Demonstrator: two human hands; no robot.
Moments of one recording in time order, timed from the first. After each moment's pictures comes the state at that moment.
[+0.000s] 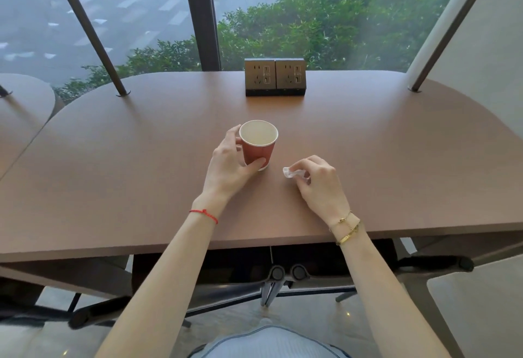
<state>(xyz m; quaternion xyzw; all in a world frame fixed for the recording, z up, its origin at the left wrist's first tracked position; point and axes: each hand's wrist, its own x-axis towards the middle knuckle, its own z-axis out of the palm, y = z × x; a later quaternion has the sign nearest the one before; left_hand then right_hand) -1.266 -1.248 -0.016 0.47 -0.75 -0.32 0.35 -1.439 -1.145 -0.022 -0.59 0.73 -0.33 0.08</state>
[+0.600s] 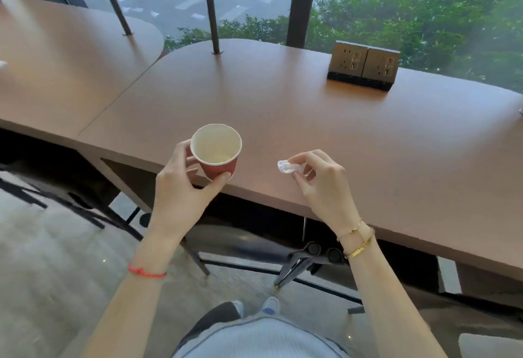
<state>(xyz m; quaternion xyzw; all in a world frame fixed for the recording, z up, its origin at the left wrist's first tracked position) -1.094 -1.113 0.005 0.62 -0.62 -0.22 0.43 -1.338 -1.127 -0.007 -0.71 0.58 -0.36 0.16</state>
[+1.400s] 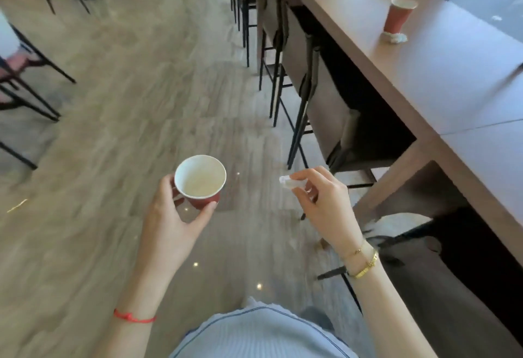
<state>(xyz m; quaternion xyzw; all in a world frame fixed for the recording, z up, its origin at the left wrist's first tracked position) -0.772 -0.753 -0.039 0.87 -0.18 0.02 0.46 -0.880 -0.996 -0.030 -0.91 0.17 -0.19 0.33</state>
